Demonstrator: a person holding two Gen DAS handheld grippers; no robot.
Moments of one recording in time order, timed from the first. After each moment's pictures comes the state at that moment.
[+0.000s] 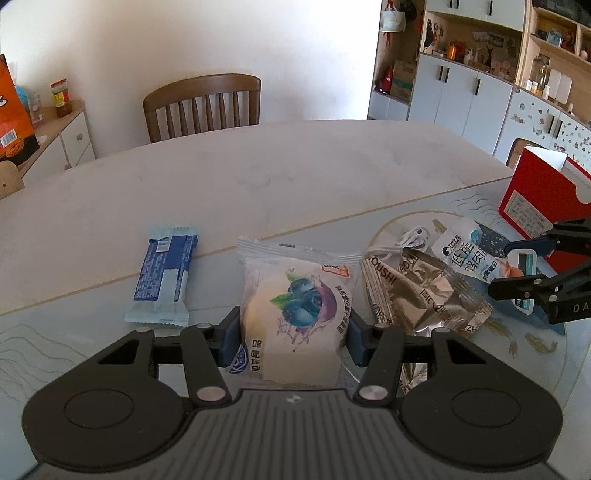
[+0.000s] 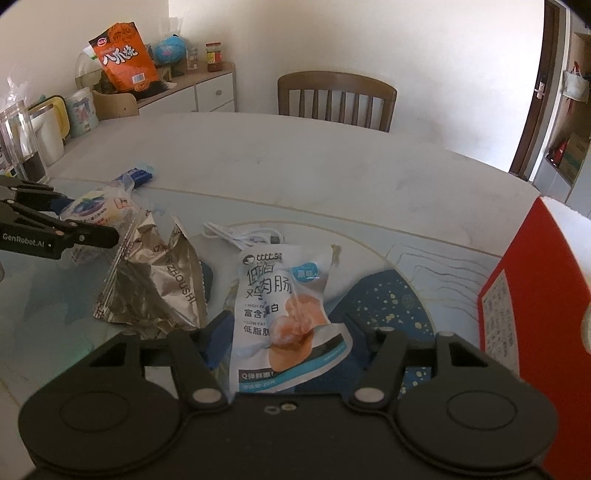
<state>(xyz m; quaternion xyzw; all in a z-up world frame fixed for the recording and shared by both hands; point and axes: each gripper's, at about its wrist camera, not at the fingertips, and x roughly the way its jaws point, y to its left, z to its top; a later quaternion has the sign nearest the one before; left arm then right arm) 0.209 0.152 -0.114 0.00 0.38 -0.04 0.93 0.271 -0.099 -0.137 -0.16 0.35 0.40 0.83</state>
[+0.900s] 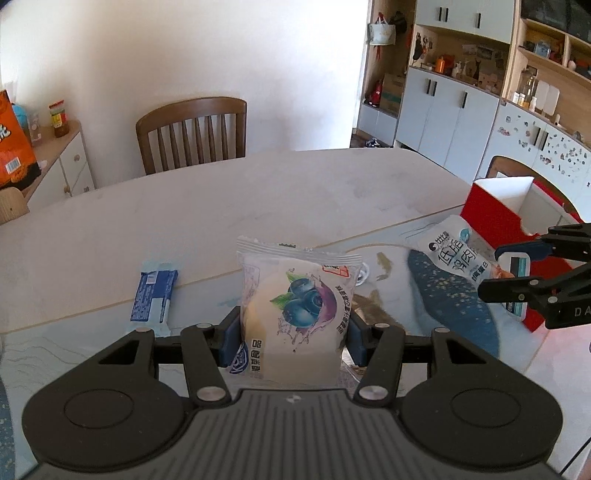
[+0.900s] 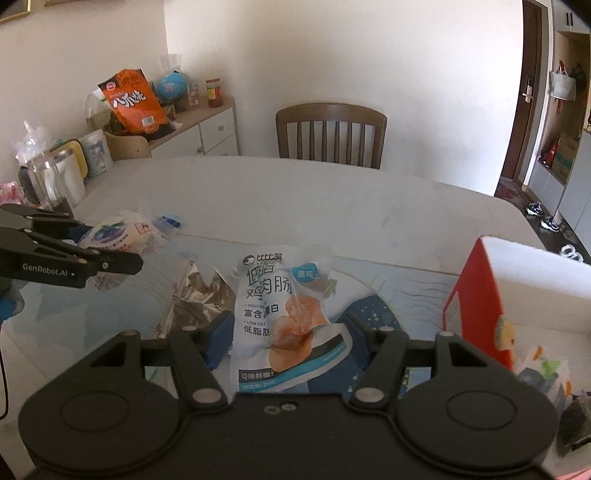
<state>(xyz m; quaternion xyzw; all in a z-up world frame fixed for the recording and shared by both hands) 0.181 0.115 -0.044 -0.01 0.36 -0.05 0.93 0.244 -0.134 -0.067 -0.12 0.34 0.40 0.84</state>
